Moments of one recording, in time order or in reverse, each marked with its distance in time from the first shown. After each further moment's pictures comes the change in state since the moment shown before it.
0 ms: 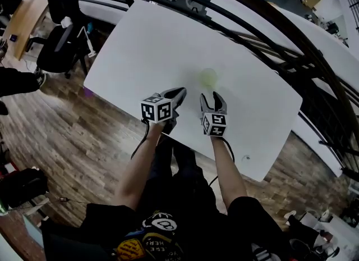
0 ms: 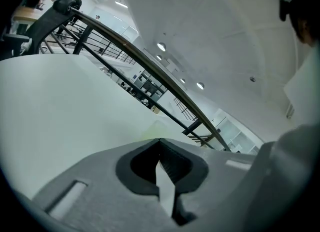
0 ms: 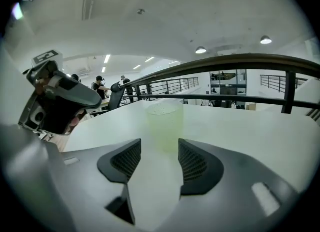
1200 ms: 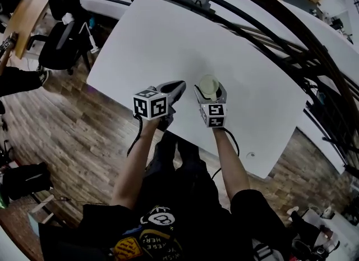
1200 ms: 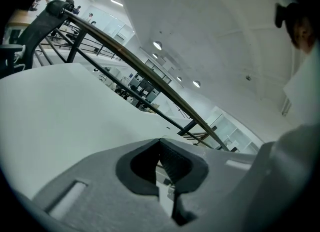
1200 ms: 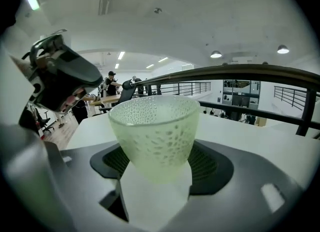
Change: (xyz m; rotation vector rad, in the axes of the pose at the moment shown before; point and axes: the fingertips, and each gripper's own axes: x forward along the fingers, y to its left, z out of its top) left arm -0.034 -0.007 0.038 0.030 0.023 -0.032; right arm 0.033 0.042 0.029 -0.148 -0.017 0.082
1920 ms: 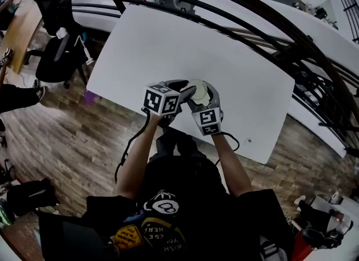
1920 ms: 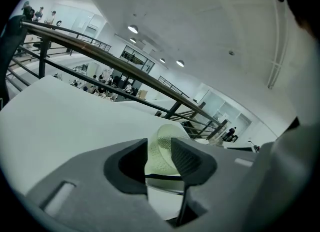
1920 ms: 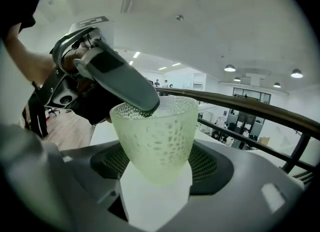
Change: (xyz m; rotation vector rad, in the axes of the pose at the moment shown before) left arm -0.001 -0.093 -0.013 0.227 0.211 -0.088; right arm -0.096 0.055 0.065 -0.184 -0.009 0.040
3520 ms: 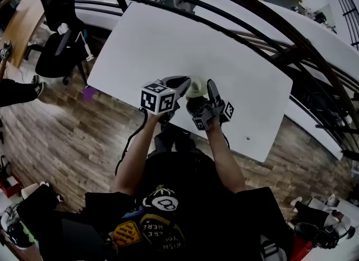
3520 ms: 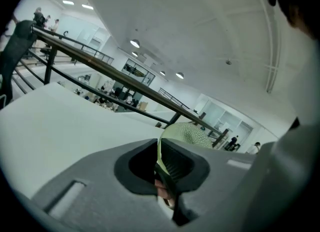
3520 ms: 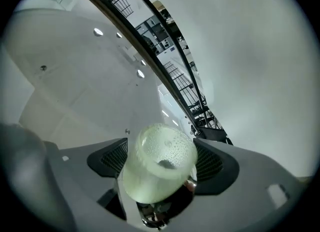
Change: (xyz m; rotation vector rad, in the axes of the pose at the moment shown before) left arm -0.027 0.014 0.015 0.007 -0.149 0.013; right arm -0.013 -0.027 0.035 1.920 -0.677 0.850
